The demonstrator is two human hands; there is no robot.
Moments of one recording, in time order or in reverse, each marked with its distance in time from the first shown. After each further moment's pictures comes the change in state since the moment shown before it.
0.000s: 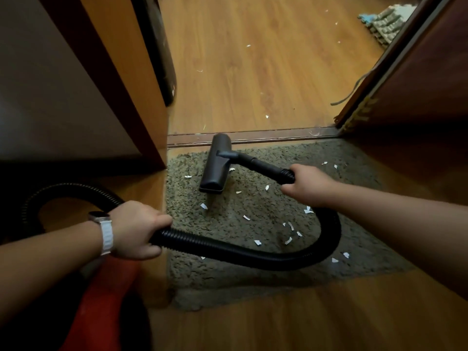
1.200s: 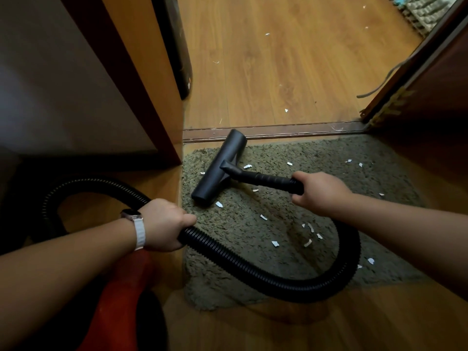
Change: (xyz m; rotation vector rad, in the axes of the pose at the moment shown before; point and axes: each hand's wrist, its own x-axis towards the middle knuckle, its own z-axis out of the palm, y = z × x) left_hand 0.019 -0.005 0.027 0.062 -0.025 -0.032; right_hand 0.024 0.002 0.038 -0.267 0.060 -0.153
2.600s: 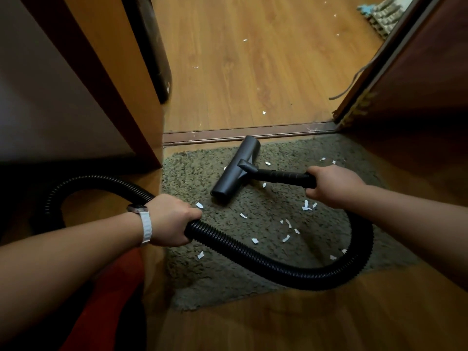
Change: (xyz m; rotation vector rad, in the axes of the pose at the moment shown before) left_hand 0.047 0.032 -0.019 0.009 -0.111 -0.030; right_hand -0.025 0.067 -0.024 -0.127 0.018 0.114
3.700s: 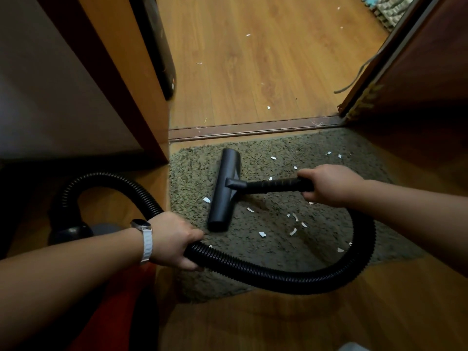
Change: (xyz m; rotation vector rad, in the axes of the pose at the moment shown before) left_hand -0.035 0.017 0.020 0.000 -0.125 0.140; right_hand -0.008 -0.016 0.002 -0.068 -0.034 -0.254
